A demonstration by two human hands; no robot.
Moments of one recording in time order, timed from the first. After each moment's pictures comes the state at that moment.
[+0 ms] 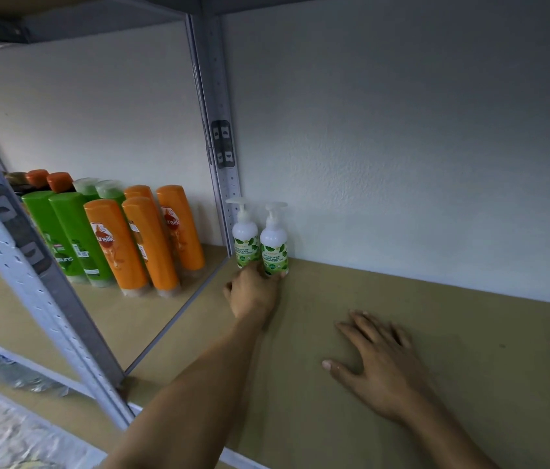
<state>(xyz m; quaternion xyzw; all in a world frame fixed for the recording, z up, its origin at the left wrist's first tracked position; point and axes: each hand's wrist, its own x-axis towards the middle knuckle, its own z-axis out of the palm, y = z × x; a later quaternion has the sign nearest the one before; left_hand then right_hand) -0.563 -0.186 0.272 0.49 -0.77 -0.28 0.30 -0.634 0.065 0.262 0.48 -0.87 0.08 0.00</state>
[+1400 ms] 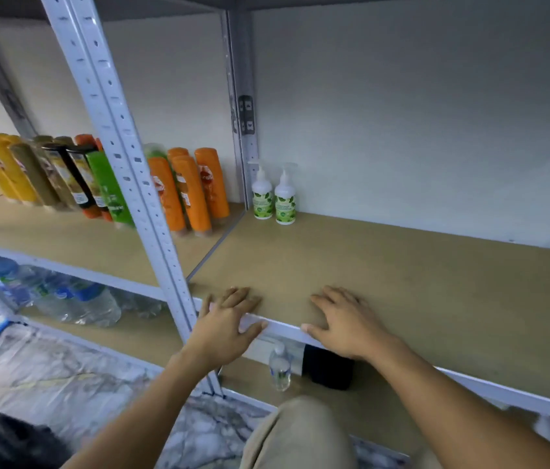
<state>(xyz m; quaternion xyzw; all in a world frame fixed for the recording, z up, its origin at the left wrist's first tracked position) -0.300 -0.065 0.269 0.27 -0.95 -0.14 0.08 -0.493 0.112 0.299 0.51 -0.85 0.03 -0.09</state>
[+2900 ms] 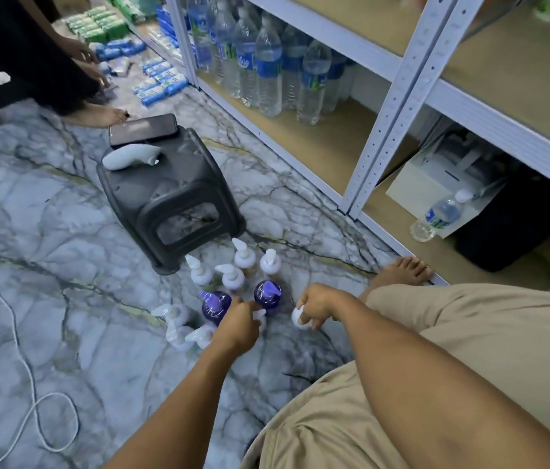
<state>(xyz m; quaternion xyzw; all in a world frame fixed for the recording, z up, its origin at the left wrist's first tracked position) 0.080 0.099 0.006 0.60 -0.71 -0.37 -0.04 -0.128 0.080 0.056 0.48 -0.67 -0.16 -0.54</state>
